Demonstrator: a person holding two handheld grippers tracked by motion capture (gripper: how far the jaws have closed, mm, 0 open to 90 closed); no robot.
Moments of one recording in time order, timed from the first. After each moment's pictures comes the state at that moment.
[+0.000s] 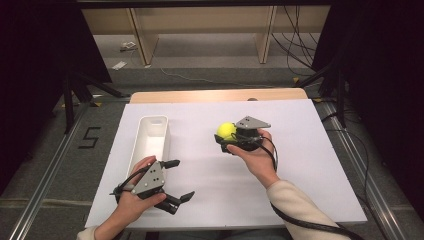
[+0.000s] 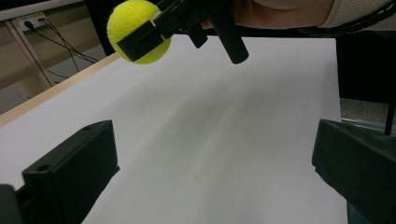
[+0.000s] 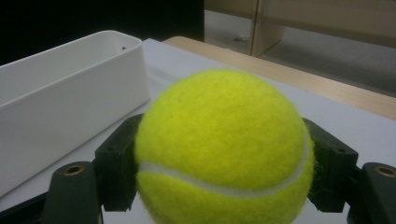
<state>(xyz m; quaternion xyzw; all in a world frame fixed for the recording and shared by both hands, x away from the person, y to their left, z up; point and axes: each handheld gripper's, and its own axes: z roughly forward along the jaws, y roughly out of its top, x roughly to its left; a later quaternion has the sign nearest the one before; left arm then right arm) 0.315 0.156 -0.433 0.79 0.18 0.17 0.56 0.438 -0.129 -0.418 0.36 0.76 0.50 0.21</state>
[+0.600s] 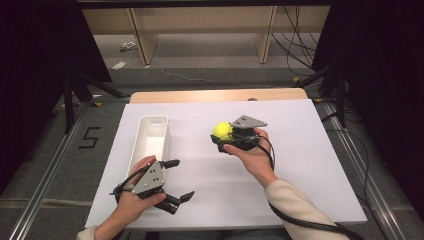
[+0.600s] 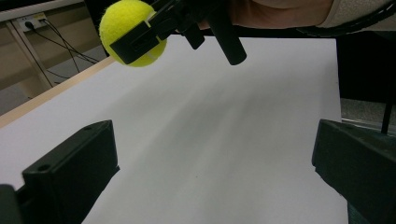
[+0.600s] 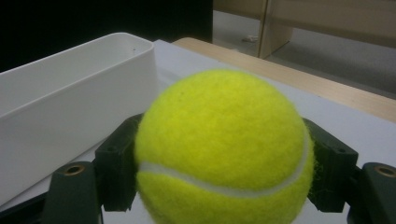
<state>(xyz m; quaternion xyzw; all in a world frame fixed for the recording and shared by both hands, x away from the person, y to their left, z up) 0.315 0.157 -0.433 0.79 0.18 0.17 0.56 0.439 -0.120 -0.416 0.35 0.77 0.50 0.20</state>
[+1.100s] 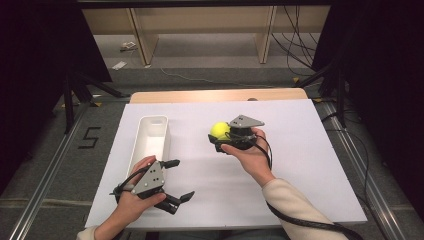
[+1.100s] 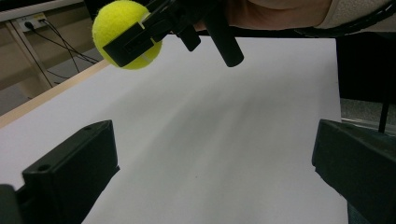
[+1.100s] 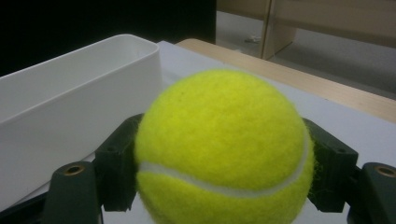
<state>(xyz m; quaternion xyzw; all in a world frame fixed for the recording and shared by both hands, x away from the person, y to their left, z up) 0.315 0.156 -0.433 0.79 0.18 0.17 0.56 0.440 -0.113 -0.415 0.34 0.77 0.50 0.19</state>
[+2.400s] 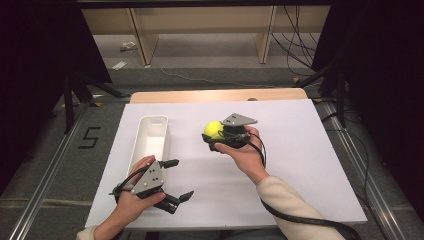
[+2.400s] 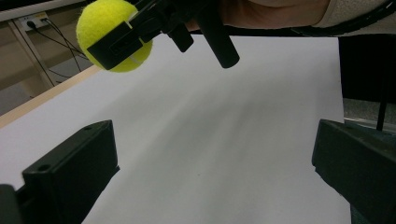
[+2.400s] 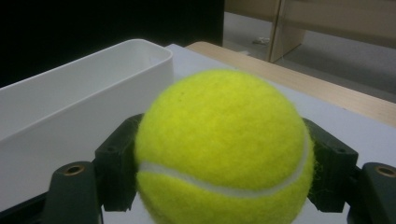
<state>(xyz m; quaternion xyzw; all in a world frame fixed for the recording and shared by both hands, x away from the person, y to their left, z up) 0.316 0.158 -0.434 0.79 0.18 0.17 0.56 0.443 -0.097 -0.412 0.33 0.77 0.51 0.19</state>
